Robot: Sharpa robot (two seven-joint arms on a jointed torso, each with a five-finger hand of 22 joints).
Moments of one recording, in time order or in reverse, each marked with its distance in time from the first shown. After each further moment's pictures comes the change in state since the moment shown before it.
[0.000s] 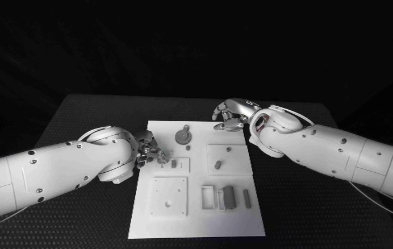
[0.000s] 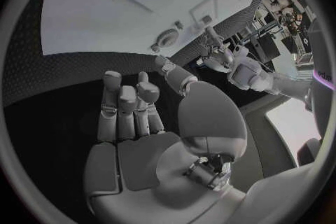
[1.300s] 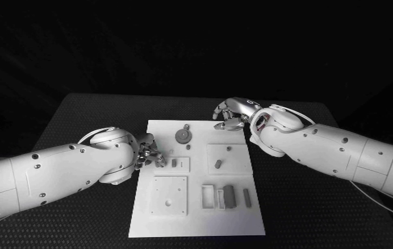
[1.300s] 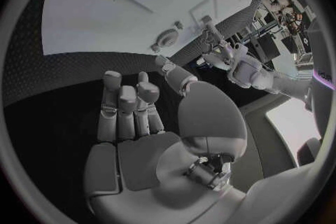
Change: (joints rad) left arm -0.015 0.004 0.001 0.001 -0.095 0.051 -0.022; left_hand -0.029 0.011 0.016 -0.011 0.000 0.019 -0.002 0.010 -0.011 0.014 -0.007 0.006 -0.008 0.009 -0.001 0.010 -0.001 -0.002 0.012 0.009 0.011 0.000; right arm 0.000 -0.004 0.000 0.003 0.001 0.001 0.000; right_hand 0.000 0.000 0.000 0.000 0.000 0.002 0.002 0.000 0.000 0.000 0.000 0.000 -0.001 0.000 0.000 0.000 0.000 0.000 0.000 0.000 0.000 0.000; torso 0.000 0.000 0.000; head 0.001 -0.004
